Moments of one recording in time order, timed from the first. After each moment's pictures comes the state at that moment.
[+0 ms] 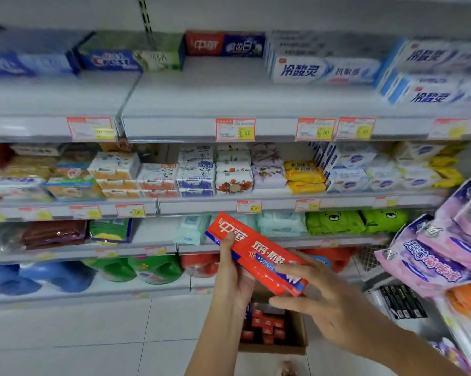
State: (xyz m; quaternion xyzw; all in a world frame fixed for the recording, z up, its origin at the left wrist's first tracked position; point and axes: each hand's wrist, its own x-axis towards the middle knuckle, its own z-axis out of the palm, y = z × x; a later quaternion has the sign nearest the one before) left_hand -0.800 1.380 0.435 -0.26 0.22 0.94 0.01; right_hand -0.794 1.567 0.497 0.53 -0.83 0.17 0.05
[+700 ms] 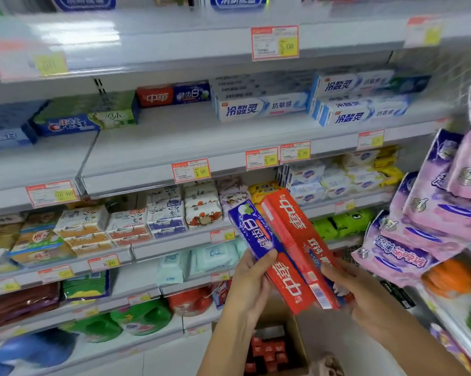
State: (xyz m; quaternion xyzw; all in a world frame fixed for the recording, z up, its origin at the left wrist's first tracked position) left_hand -0.817 1.431 0.493 -0.10 0.37 0.91 0.13; right_hand -0.801 1.614 0.526 -0.08 -0.61 0.75 -0.22
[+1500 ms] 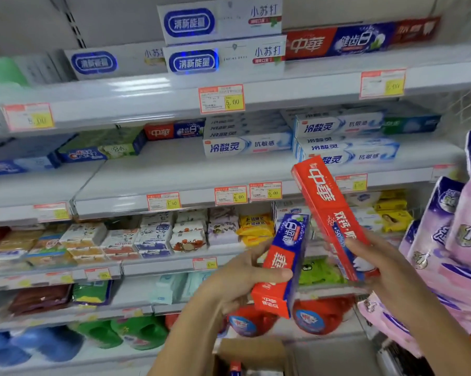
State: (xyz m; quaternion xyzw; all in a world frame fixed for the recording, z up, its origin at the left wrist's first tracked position) left_hand -0.866 1.497 0.587 -0.04 0.59 0.76 0.27; right_hand -0.902 1.734 0.596 0.01 -0.65 0.74 -0.13
